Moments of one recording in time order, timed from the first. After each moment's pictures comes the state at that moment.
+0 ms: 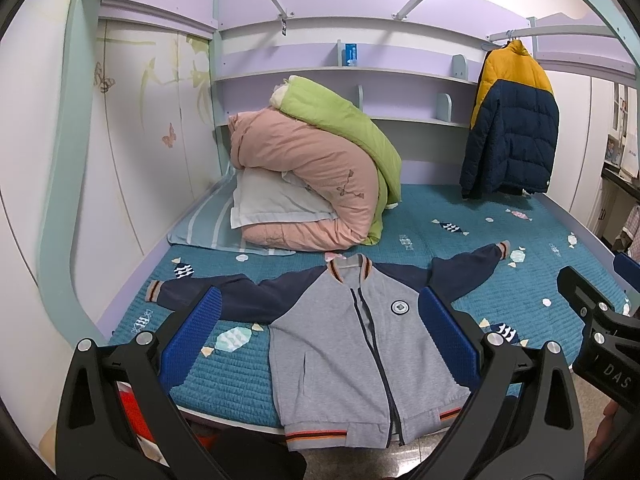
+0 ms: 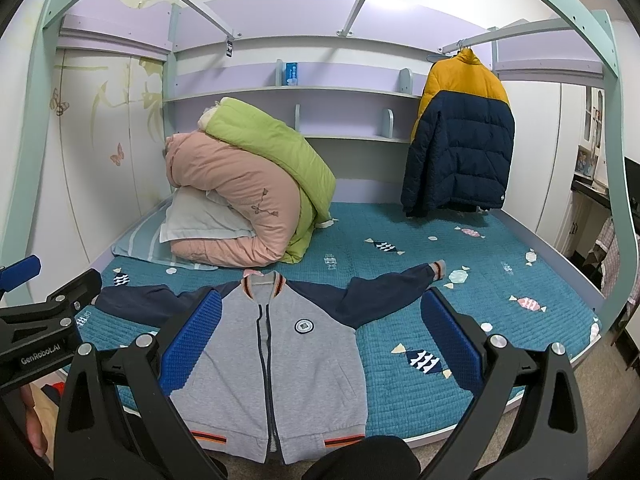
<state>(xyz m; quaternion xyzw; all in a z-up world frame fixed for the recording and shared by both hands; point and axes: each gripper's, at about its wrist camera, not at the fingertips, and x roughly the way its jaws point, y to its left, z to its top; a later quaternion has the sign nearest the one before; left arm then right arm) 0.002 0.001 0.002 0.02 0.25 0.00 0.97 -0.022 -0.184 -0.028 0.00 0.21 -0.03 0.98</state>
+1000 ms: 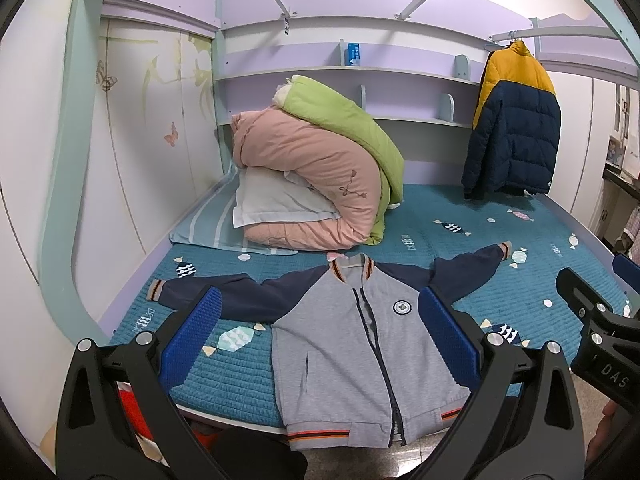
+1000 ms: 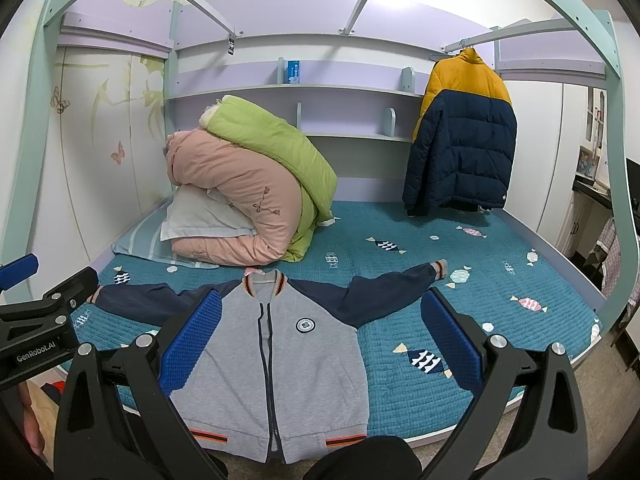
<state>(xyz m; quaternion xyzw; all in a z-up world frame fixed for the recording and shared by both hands) 0.001 0.017 0.001 0.02 0.25 0.00 0.97 -0.018 -0.184 -0.028 -0.01 0.21 -0.03 0.98</state>
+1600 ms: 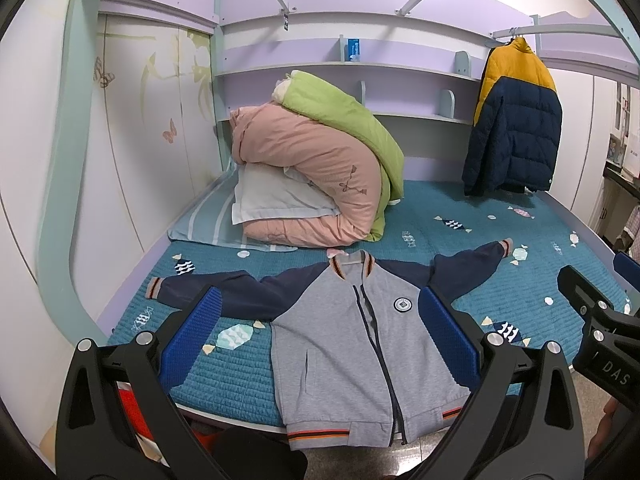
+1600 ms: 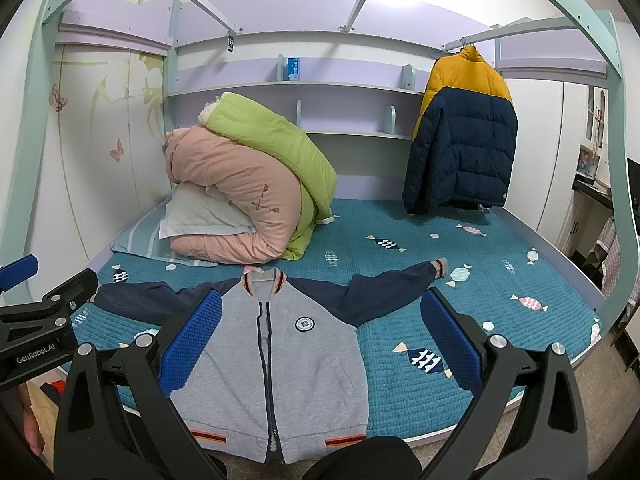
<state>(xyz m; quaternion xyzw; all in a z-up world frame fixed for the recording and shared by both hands) 0.005 0.015 -0.006 0.02 0.26 0.00 0.97 -0.013 -0.185 -0.032 -0.01 0.21 -0.03 0.98</state>
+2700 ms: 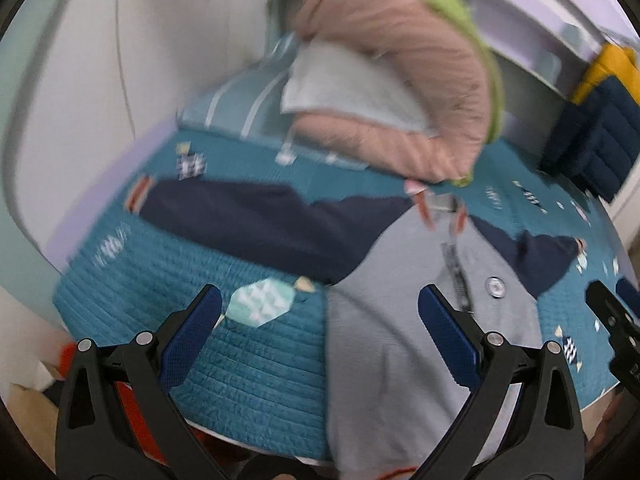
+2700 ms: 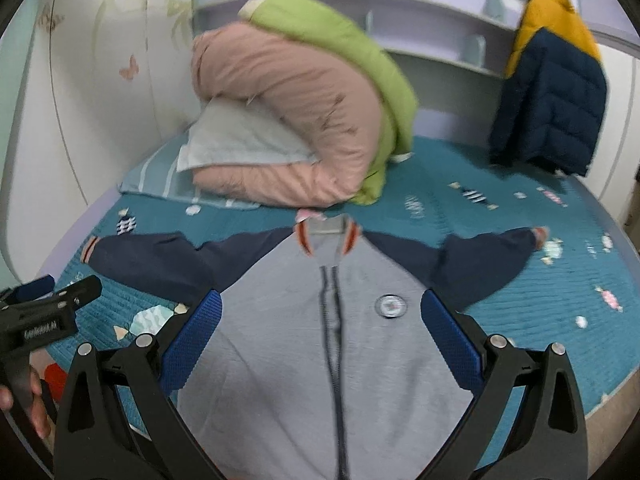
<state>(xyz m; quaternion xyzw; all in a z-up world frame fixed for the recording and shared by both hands) 0.214 0.196 -0.198 -0.10 0.42 0.05 0.90 0.205 -0.068 -0.176 -0.03 0.34 0.06 0.94</state>
